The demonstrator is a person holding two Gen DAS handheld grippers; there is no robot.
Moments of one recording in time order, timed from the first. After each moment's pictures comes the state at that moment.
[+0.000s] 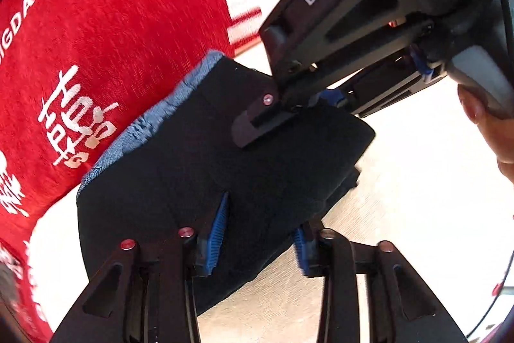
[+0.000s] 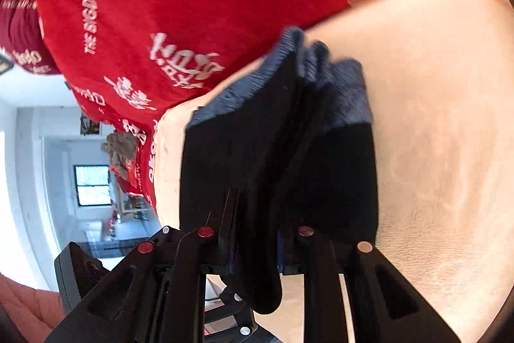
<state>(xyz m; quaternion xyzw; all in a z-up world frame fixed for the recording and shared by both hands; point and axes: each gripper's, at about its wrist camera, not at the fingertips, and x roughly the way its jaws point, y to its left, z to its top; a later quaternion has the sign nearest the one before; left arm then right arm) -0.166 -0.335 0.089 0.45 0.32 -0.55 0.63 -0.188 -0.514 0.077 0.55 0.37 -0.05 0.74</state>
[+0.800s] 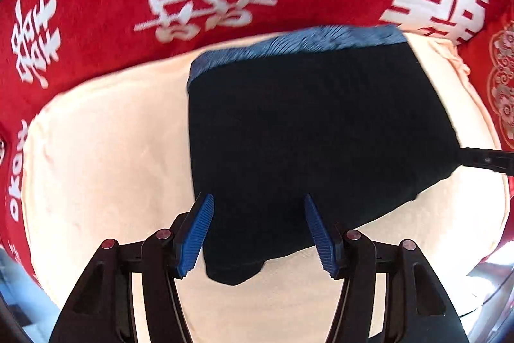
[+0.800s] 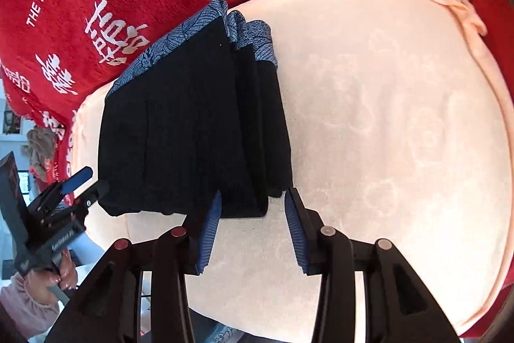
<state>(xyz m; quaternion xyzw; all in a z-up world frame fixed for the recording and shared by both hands) -0.008 -0.257 0.118 0.36 0.52 -0.42 0.65 -0.223 -0.464 0.103 0.44 0.48 -0.23 0.73</state>
